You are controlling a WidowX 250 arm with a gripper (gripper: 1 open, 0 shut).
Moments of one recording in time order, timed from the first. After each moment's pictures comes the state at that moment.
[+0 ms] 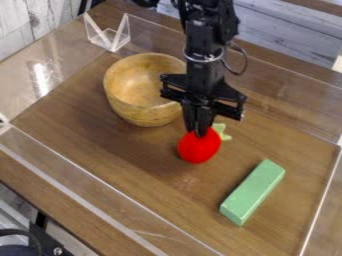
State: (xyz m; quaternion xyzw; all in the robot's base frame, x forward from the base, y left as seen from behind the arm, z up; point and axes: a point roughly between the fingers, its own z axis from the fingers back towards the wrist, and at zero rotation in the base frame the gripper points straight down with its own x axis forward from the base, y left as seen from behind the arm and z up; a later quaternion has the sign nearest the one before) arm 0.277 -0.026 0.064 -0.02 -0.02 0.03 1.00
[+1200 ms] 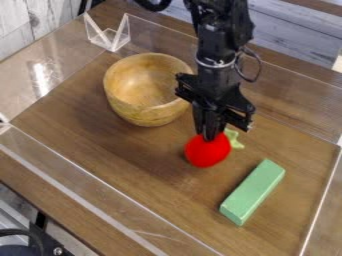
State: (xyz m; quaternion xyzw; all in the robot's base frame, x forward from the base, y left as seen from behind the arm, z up) arm 0.279 -0.037 0.058 -0.02 -0.03 -0.09 1.00
